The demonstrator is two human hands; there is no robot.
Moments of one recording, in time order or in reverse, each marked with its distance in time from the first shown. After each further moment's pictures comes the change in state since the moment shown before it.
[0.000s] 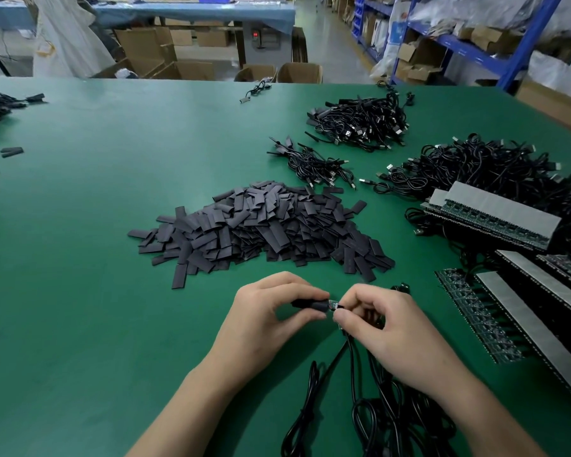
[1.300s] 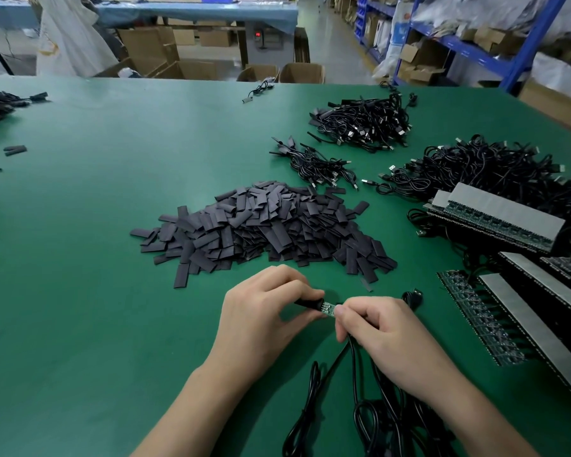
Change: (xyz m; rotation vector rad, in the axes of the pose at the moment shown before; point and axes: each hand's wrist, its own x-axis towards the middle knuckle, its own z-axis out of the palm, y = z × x) left_hand 0.000 -0.002 0.000 0.320 0.124 0.133; right_hand -0.001 -0.003 0.006 -0.046 -0.046 0.059
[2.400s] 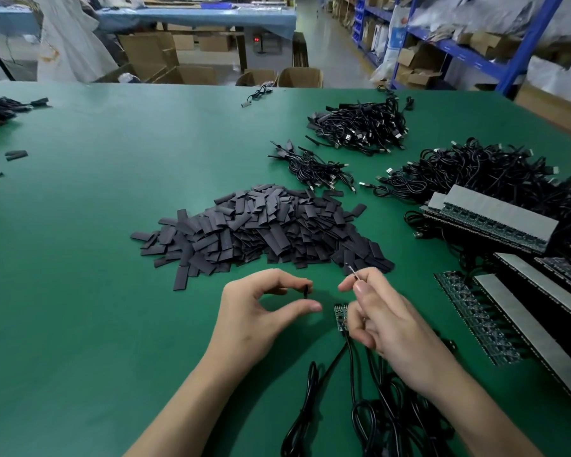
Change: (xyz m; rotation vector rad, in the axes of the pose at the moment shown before) left_hand 0.003 0.002 -0.005 -0.406 -0.005 -0.365; right_hand 0.001 -0.003 -0.005 0.210 0.021 0.016
